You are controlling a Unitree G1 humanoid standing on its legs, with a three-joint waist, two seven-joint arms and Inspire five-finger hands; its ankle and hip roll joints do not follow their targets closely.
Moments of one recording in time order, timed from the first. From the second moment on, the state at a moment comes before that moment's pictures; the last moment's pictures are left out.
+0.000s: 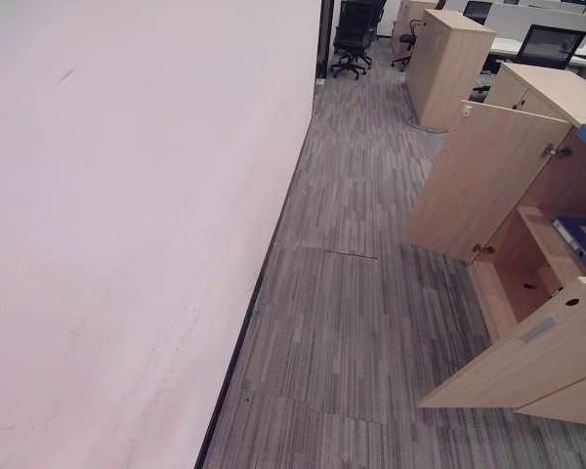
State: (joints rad) left arm 0.13 0.21 0.05 1.33 -0.35 -0.04 0.03; right arm -0.04 -0.19 0.12 1.41 0.26 0.02 0.07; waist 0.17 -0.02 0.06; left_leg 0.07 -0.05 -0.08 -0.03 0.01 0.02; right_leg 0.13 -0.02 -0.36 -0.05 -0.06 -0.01
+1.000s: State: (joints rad) left arm 0.13 0.21 0.05 1.33 -0.38 -0.03 0.01; right arm -0.01 -0.19 0.01 1.41 0.39 0.02 0.05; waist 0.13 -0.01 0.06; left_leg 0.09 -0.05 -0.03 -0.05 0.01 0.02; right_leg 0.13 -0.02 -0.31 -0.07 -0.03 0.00
